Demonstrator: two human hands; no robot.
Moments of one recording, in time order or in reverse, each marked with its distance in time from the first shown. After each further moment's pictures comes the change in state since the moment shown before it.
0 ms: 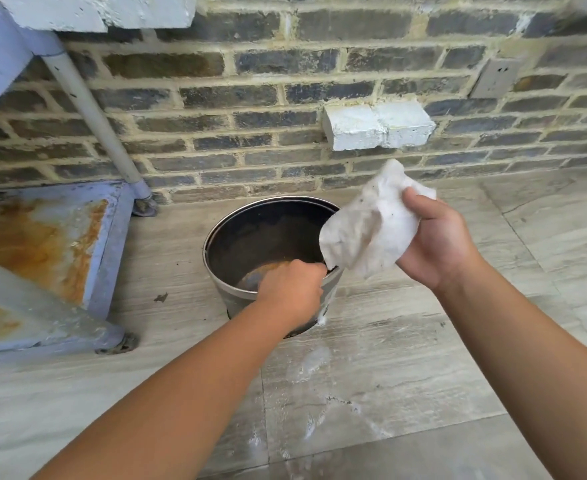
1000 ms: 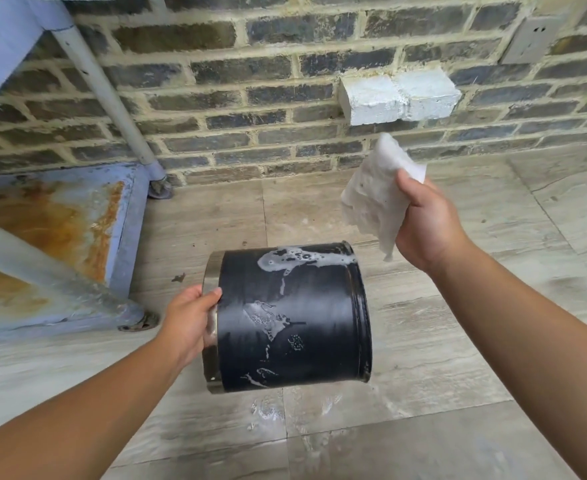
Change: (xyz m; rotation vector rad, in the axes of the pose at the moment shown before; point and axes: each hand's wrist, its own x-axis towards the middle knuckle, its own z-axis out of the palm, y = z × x) left_hand -0.097 -0.145 0.057 -1.506 0.161 -0.826; right_hand 0.015 0.038 0.002 -0.146 -0.033 -0.138
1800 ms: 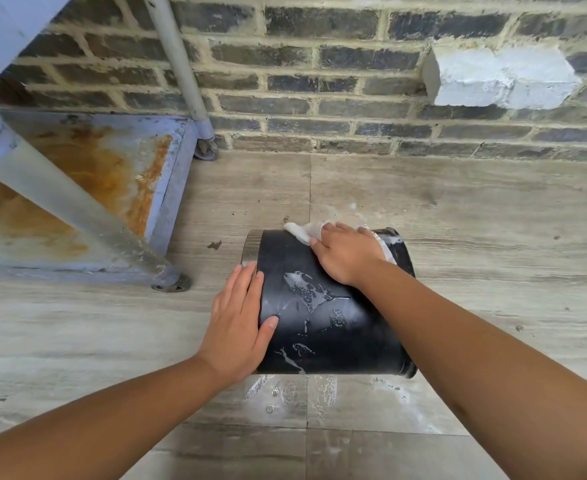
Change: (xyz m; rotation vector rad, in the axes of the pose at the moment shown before) left_hand -0.013 -0.062 -0.018 1.225 0.094 0.773; right_hand 0.052 0.172 0.054 -1.882 -0.475 0.026
